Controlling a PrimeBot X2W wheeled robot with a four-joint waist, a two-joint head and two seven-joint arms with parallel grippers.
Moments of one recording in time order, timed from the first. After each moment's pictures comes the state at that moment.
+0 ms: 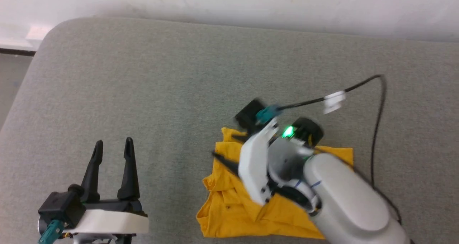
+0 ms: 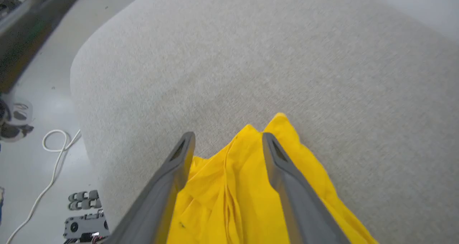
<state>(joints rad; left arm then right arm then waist) 0.05 0.21 -0.10 -0.12 -0.40 0.09 -0.26 -0.53 -0.05 0.65 0.22 0.46 0.13 0.69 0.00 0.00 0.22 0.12</state>
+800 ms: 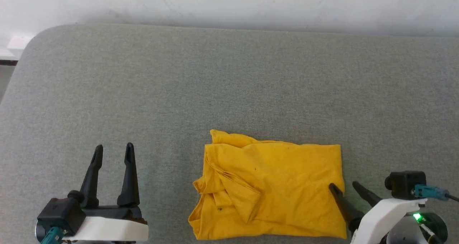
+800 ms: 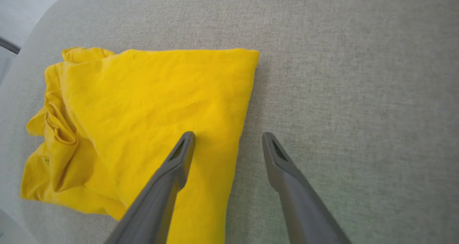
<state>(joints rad) 0.10 0.22 -0.10 -0.18 -0.39 0.10 -0.25 0.13 -0.05 0.00 -0.18 0.34 0.13 0.49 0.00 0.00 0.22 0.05</state>
